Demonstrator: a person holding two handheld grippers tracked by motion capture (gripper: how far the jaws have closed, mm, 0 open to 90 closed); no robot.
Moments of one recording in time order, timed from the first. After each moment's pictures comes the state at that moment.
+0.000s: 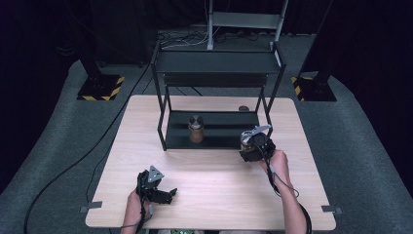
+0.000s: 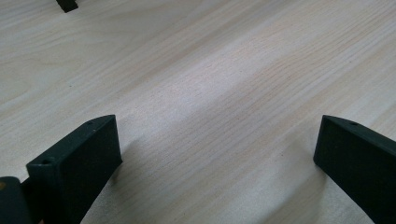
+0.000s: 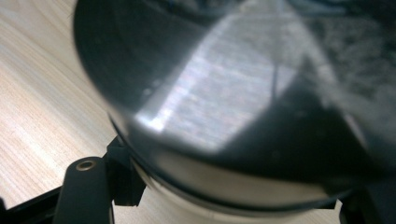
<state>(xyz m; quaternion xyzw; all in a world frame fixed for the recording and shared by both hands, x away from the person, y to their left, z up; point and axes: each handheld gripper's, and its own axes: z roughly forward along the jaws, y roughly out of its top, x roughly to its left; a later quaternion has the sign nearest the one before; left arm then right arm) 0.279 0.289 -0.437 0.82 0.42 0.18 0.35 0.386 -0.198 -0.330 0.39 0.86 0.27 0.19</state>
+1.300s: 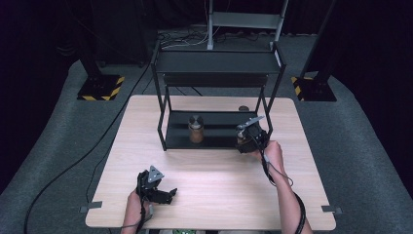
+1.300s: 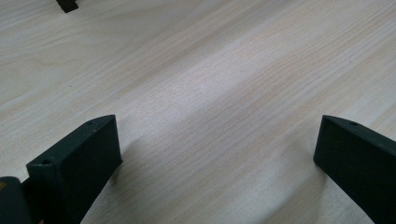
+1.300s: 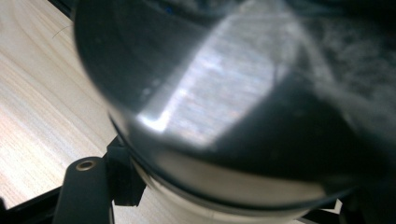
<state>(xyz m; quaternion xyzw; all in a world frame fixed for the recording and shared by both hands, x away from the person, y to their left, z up) 0.279 0.289 -0.437 0.82 0.42 0.18 0.35 0.422 -0.184 -0.324 0.39 0.86 0.26 0.18</state>
